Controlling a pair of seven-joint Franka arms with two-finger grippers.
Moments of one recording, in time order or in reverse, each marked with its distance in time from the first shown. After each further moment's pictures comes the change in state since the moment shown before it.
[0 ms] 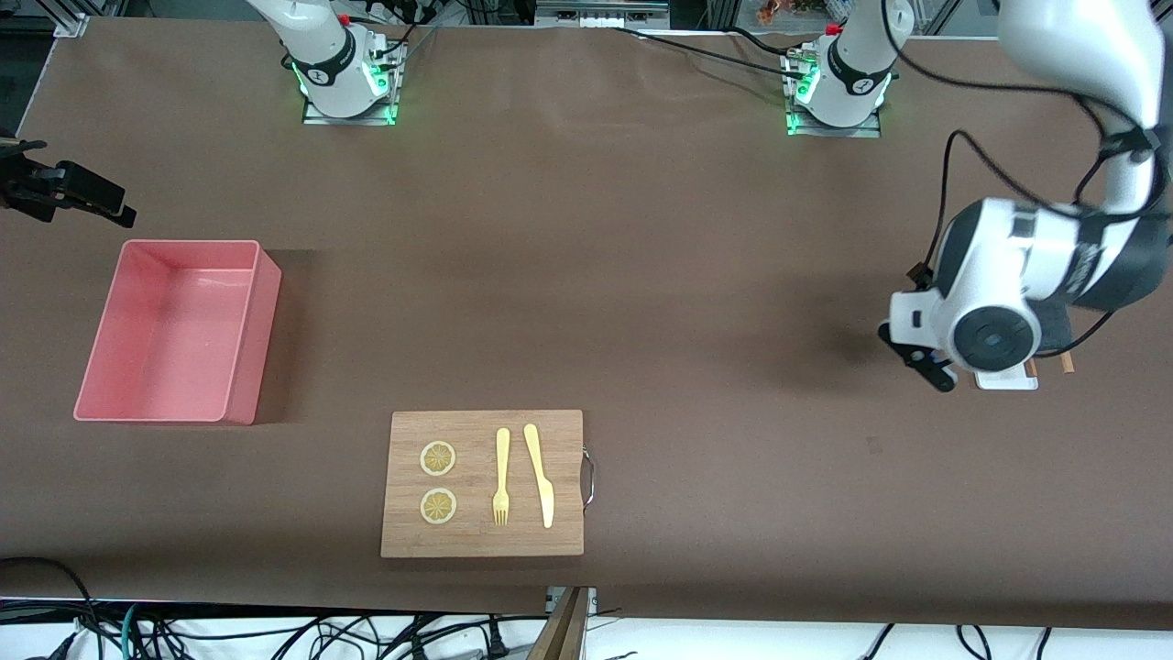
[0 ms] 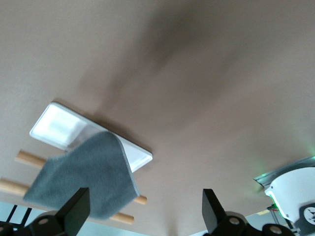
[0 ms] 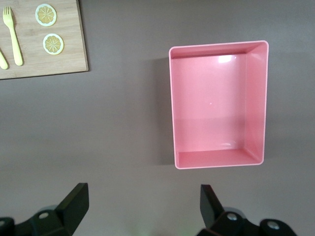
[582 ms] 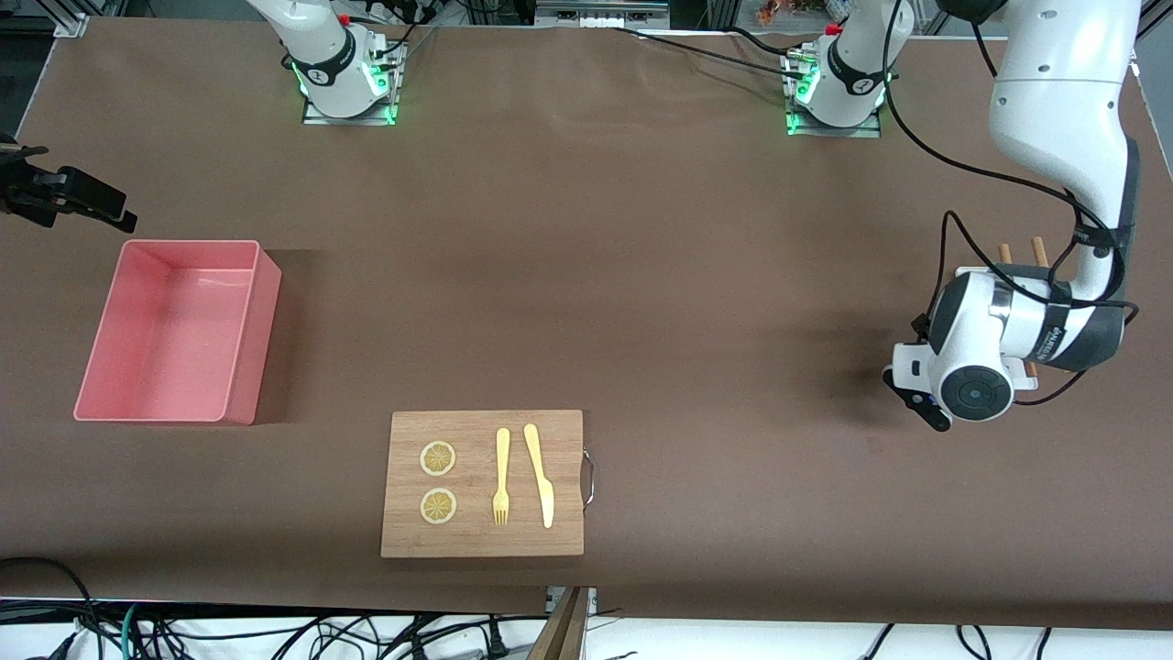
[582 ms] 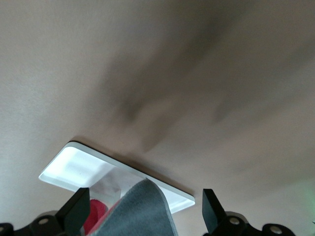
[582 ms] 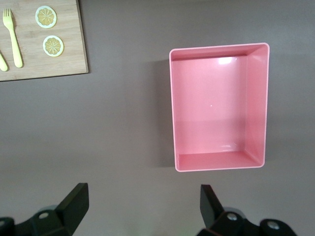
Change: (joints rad) left arm 0.117 0.178 0.016 0.011 0.073 0.228 0.003; right arm 0.000 0.011 0.000 0.000 0.000 0.009 0.000
